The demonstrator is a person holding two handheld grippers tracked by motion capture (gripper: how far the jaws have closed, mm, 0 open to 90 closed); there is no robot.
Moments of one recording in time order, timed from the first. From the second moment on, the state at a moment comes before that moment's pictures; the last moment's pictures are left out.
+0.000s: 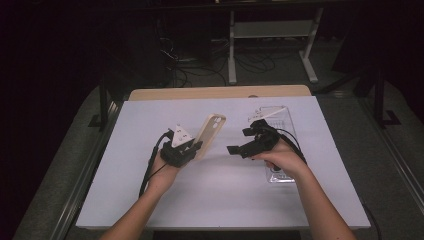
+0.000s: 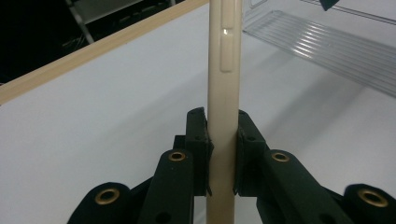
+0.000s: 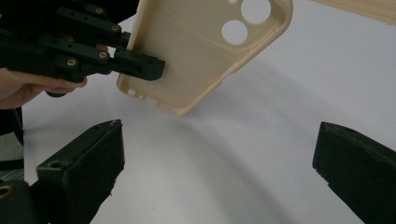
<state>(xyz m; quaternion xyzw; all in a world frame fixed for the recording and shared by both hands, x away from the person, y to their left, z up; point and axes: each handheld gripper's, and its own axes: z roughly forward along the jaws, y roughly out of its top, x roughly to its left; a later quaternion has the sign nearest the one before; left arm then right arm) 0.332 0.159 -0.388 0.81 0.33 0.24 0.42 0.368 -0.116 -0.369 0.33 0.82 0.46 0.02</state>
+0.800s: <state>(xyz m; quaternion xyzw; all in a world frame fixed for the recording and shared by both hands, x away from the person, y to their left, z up) 0.329 0.157 -0.386 0.79 0.35 0.23 0.44 0.378 -0.090 -0.381 0.35 0.81 0.48 0.00</state>
